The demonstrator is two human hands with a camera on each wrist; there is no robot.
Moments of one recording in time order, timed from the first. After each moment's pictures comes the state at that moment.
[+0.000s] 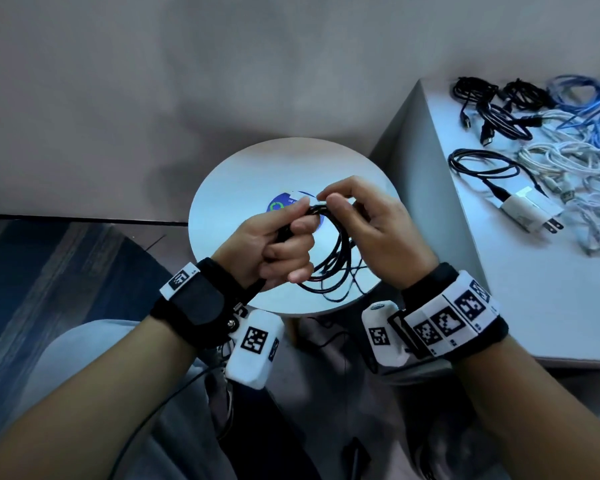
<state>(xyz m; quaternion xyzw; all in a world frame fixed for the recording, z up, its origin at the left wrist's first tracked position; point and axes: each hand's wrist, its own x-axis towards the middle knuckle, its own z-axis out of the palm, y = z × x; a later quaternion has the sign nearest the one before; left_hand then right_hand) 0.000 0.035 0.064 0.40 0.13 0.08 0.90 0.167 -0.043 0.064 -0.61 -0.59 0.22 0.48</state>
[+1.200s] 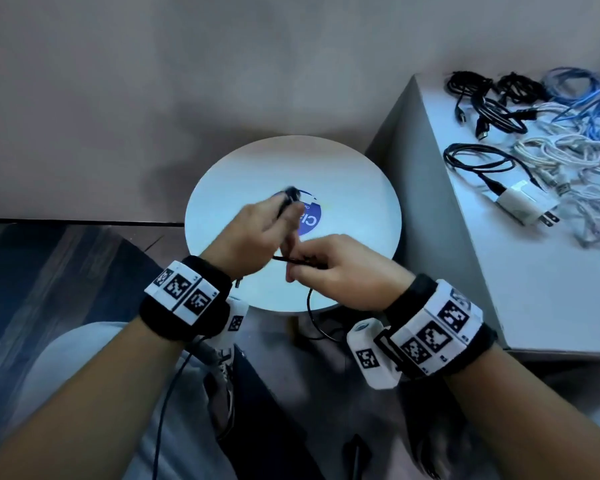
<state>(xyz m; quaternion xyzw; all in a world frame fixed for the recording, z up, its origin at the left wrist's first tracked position) -0.005 0.054 0.044 0.81 0.32 0.21 0.45 0.141 -0.056 0.066 -0.60 -0.66 0.39 0.25</state>
